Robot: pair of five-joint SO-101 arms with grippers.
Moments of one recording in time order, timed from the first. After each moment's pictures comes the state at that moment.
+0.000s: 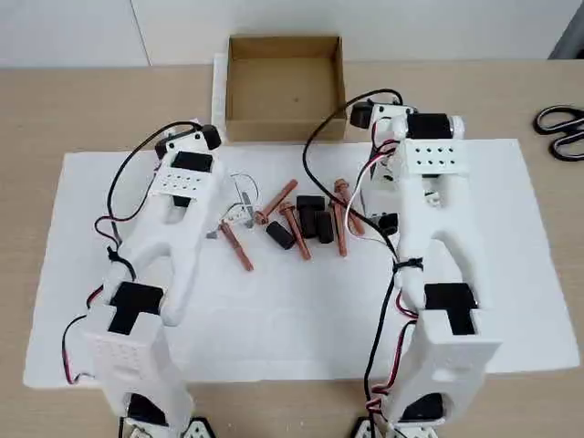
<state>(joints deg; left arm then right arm) 6.2 20.2 3.5 74.8 35.4 -5.6 17.6 -16.5 94.9 5.7</state>
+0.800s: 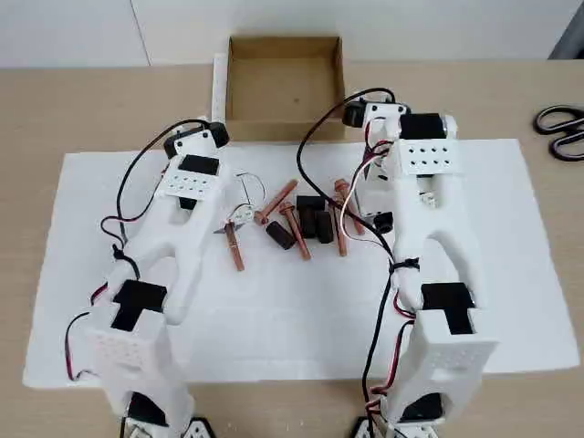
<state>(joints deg) 6.9 21.7 3.8 70.0 35.6 -6.3 17.6 -16.5 94.0 5.7</state>
